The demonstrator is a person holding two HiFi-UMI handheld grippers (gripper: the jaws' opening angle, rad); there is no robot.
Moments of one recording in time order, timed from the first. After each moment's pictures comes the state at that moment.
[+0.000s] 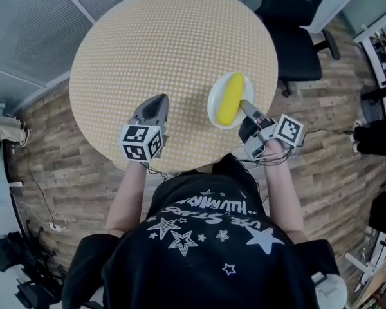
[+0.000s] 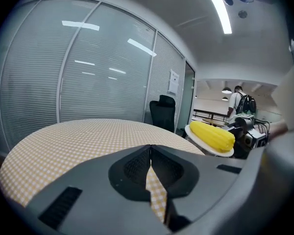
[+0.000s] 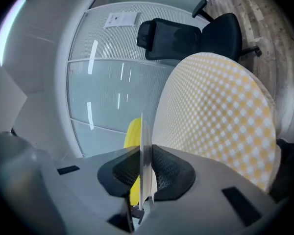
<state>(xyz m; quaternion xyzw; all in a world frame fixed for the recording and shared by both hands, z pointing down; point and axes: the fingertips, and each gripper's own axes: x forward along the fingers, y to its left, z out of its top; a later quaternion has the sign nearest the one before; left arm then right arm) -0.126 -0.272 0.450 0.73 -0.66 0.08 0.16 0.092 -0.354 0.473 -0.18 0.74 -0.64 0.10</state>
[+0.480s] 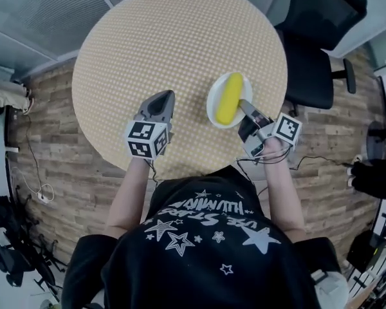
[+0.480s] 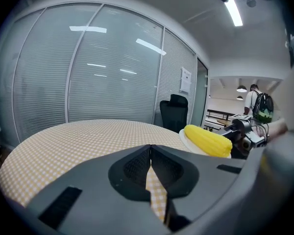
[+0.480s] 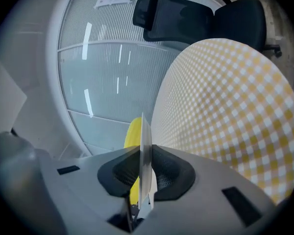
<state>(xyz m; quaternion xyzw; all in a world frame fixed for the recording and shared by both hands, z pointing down) -0.116 -0.342 0.451 0.67 -0.72 0.08 0.17 0.066 -0.446 0.492 -0.11 0.75 -0.65 0.01</state>
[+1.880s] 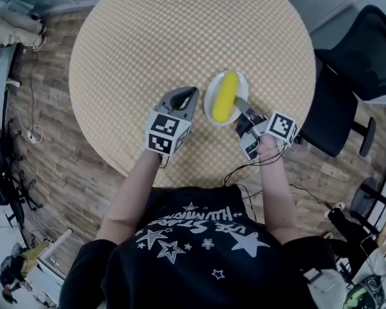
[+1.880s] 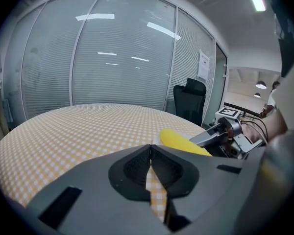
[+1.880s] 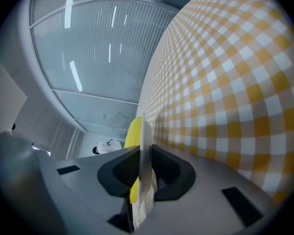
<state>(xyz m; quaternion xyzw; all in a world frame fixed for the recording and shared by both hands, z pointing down) -0.120 -0.437 0.529 0.60 -0.75 0.11 0.24 -0.032 -0.528 0.583 -0.01 0.75 -0.64 -0.16</state>
